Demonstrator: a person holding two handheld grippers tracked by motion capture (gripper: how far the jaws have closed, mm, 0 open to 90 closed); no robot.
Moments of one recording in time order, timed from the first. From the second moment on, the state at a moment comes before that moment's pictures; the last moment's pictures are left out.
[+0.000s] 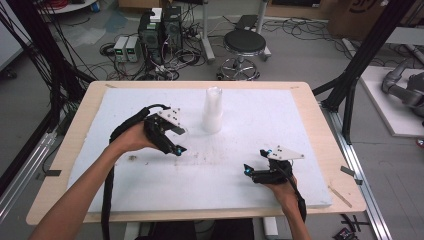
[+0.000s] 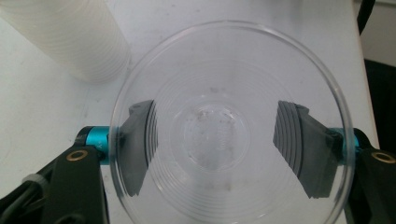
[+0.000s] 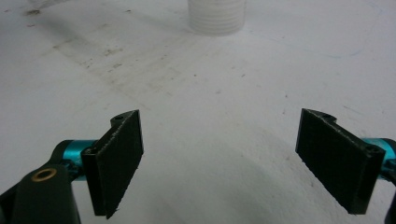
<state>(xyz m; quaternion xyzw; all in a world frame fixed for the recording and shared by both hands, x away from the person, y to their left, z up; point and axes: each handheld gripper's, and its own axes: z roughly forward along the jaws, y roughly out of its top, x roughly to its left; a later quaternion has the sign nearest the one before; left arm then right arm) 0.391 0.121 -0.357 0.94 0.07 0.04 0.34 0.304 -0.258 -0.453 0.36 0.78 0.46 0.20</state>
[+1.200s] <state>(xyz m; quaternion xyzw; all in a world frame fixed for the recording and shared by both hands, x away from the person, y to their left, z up) 0.403 0.101 -0.377 0.95 0.07 0.02 0.29 0.307 -0.259 -0.454 0.37 0.79 0.46 0.18</state>
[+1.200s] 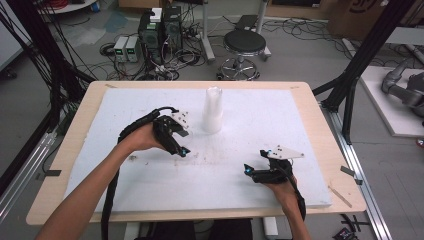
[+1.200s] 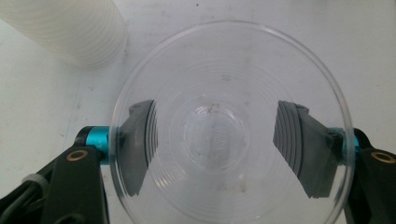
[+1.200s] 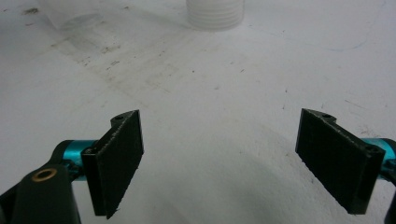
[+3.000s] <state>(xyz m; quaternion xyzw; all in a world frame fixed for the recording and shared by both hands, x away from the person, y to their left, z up) 0.390 0.127 -0.407 0.94 0.10 0.02 0.32 0.305 -0.259 -0.454 0.36 0.79 0.46 0.18</state>
